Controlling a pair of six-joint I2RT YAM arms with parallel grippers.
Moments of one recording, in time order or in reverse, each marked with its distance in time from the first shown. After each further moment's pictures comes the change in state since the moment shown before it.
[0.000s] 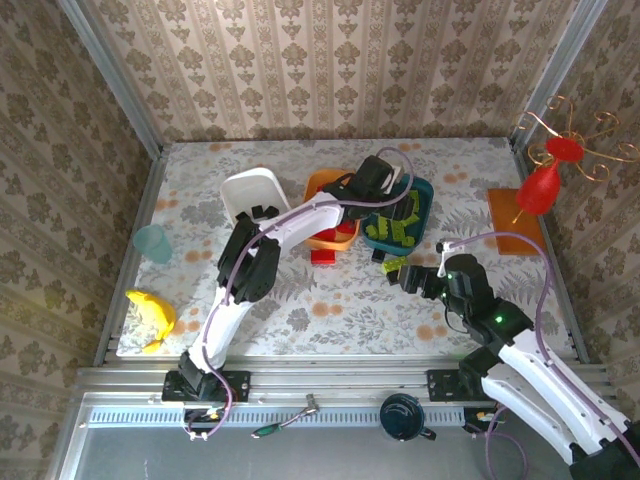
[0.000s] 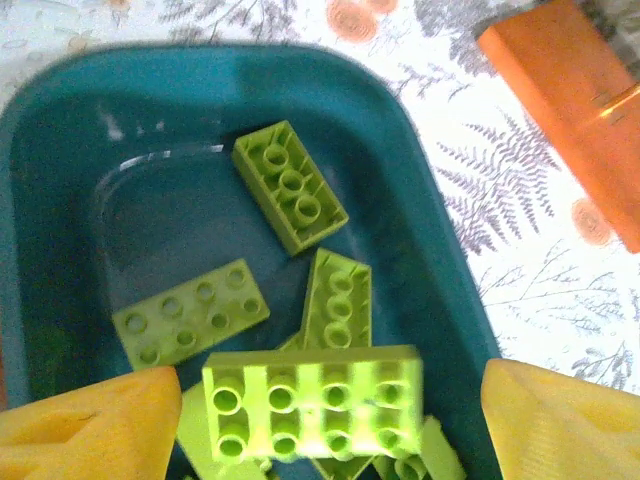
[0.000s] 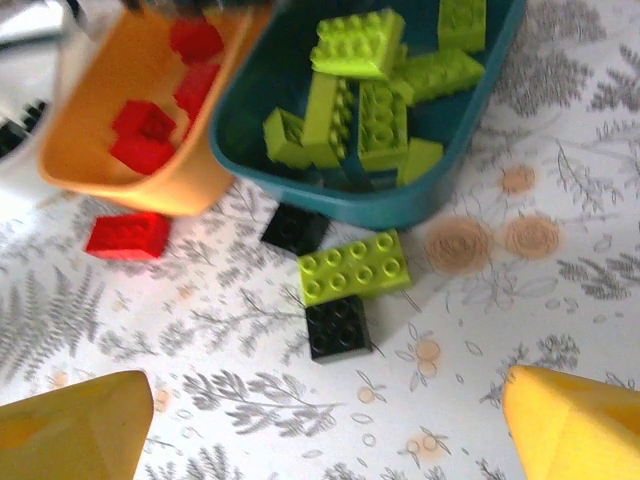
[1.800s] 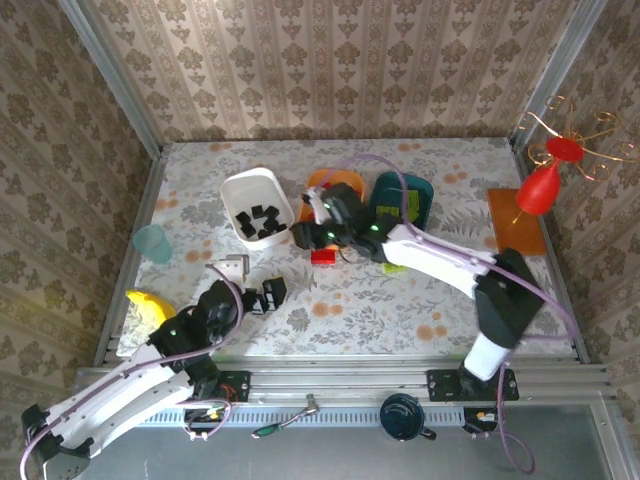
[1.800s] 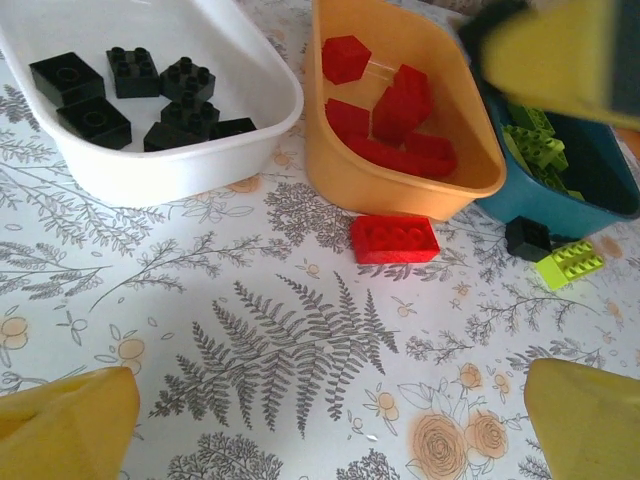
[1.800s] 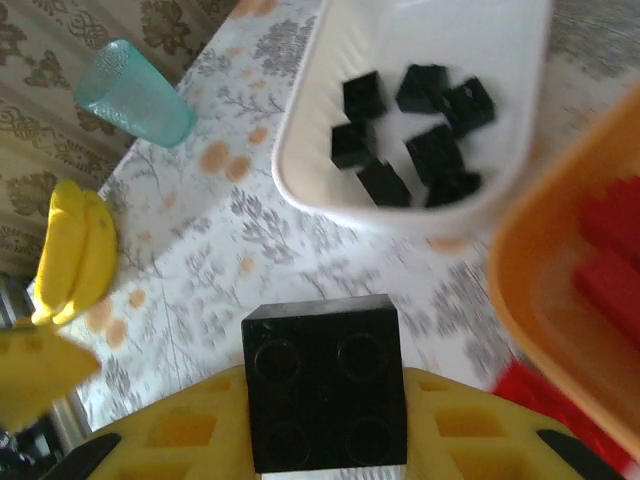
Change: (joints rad) left arm -0.050 -1.827 -1.627 -0.023 -0.496 -0.273; right arm 0.292 1.127 0.900 0.240 -0.323 -0.083
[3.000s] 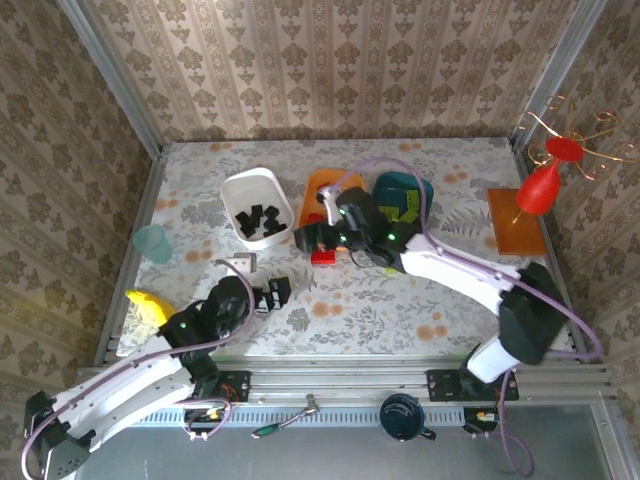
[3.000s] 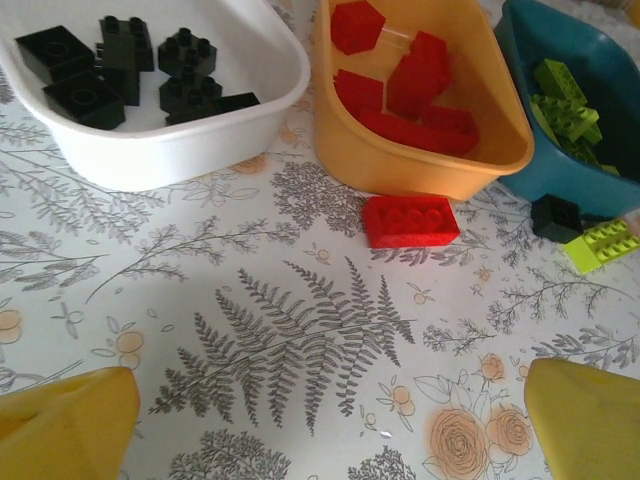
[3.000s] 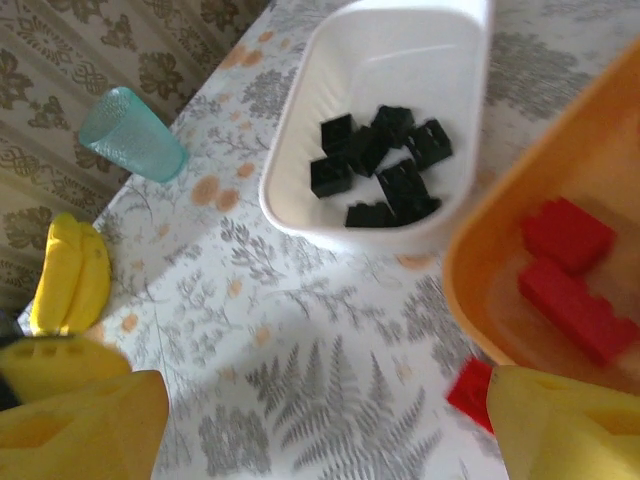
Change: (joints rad) left arm 0.002 0.144 0.013 0.064 0.015 0.015; right arm 0.000 -0.264 -0.258 0.064 0.105 0.008
